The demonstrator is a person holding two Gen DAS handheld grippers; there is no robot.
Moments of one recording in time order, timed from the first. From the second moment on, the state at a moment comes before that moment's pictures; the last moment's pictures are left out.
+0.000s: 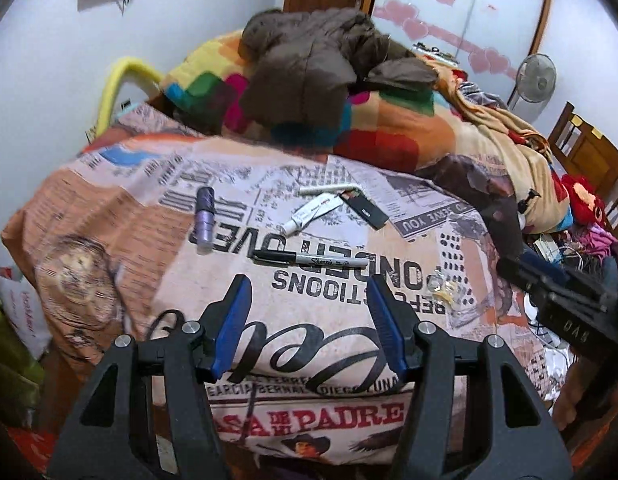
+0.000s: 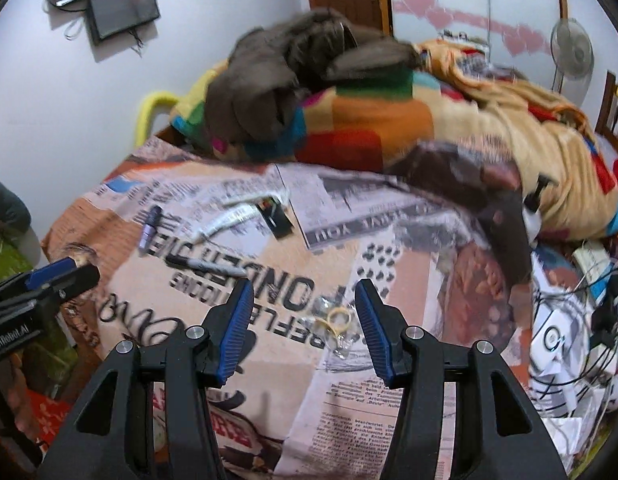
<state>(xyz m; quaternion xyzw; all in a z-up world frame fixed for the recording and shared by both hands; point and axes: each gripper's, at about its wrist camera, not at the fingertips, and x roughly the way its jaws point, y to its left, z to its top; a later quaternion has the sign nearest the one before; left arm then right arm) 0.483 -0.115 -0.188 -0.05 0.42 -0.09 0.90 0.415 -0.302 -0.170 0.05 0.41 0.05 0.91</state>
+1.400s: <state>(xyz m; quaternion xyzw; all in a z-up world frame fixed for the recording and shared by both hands) 0.551 -0.142 -0.298 -0.03 0.47 0.02 0.88 0.454 -0.292 -0.255 -0.03 0.45 0.05 0.89</state>
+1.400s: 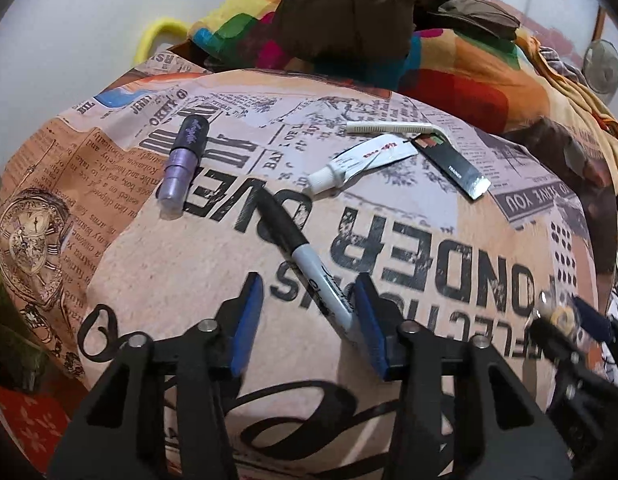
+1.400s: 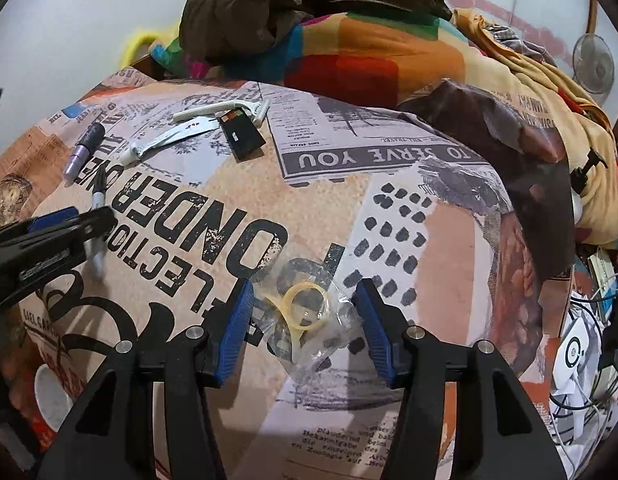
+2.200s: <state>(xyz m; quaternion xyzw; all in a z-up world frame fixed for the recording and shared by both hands) 0.525 -0.139 -0.276 -0.02 0.46 -0.06 0.88 0.448 -0.307 -0.238 0.07 0.44 0.08 0.89</state>
